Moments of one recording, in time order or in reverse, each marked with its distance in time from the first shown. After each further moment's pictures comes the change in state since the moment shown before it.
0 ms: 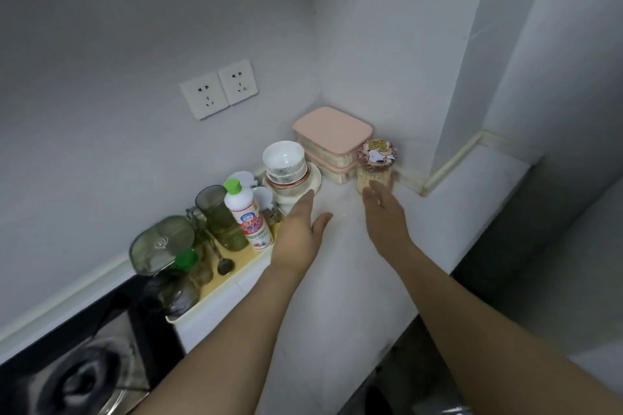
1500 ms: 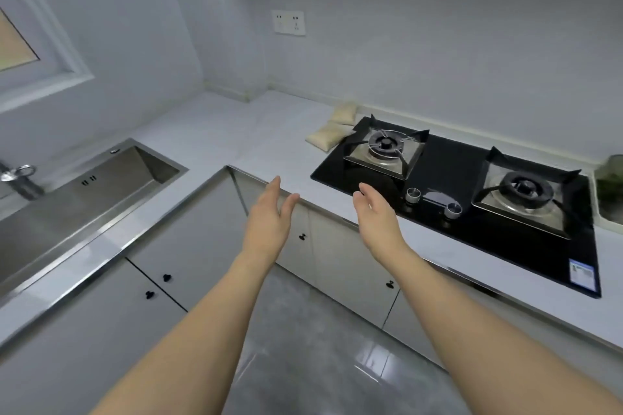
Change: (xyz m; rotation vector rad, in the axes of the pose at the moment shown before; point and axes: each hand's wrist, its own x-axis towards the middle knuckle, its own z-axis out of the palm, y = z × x) left_hand -0.851 -0.145 -0.302 0.031 1.009 -0.996; right_hand -0.764 -0.005 0.231 -0.207 -1.347 -0.320
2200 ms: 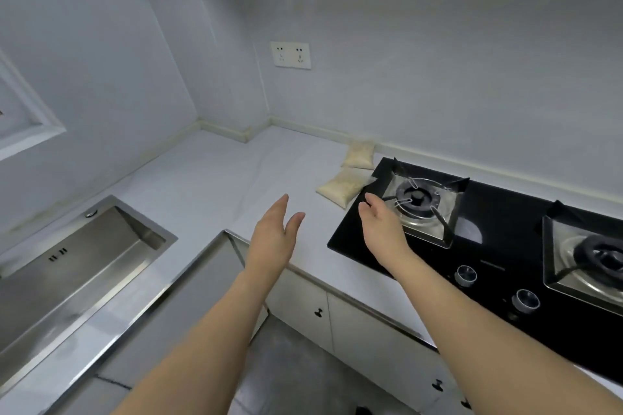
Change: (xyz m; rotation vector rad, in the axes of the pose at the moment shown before) left_hand 0.222 -0.042 0.020 0.045 -0.073 0.026; right_hand 0.227 -0.029 0.065 -0.035 0.028 0.008
